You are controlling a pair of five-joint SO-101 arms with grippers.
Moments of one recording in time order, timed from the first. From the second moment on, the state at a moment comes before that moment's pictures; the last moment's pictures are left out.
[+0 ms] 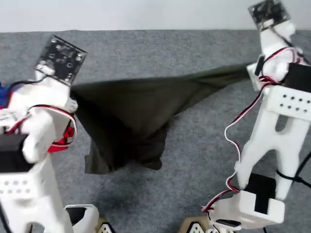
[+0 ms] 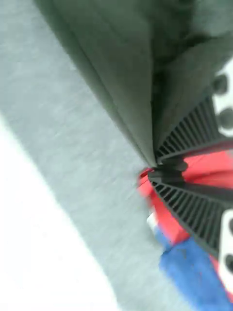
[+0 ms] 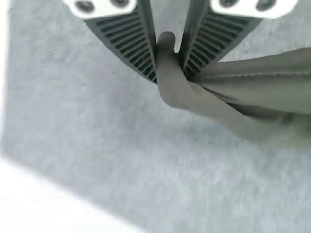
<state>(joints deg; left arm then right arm) -6.9 -33.7 -11.4 95.7 -21.6 11.7 0.3 -37.3 88.4 33.5</state>
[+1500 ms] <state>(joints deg) -11.8 -40.2 -29.4 79.2 -29.4 4.1 -9.5 -95.5 84.7 44.2</state>
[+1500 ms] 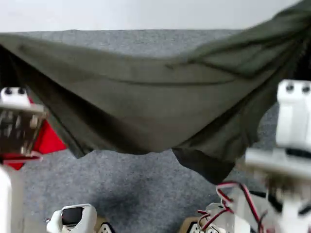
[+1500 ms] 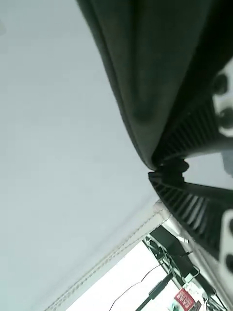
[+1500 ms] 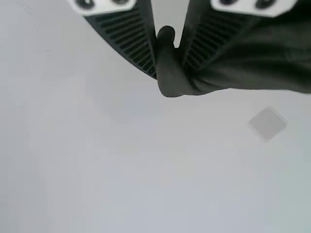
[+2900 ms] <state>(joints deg) -11.6 -23.6 25.9 33.5 -33.5 9.7 12.7 -54.9 81.8 44.2</state>
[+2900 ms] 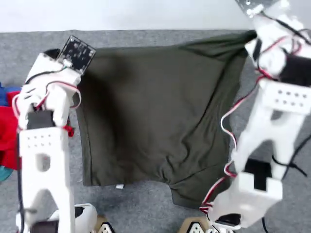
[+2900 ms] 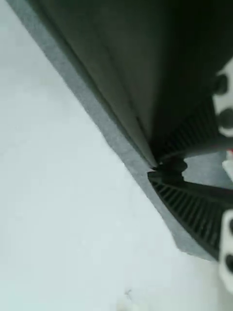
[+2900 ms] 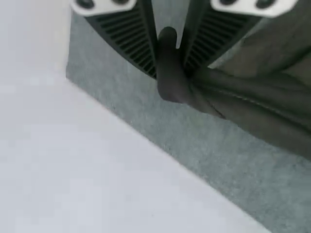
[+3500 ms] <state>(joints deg) -10.9 22.5 -16.1 27.6 -44.1 4.4 31.8 -54.9 44.1 44.0</state>
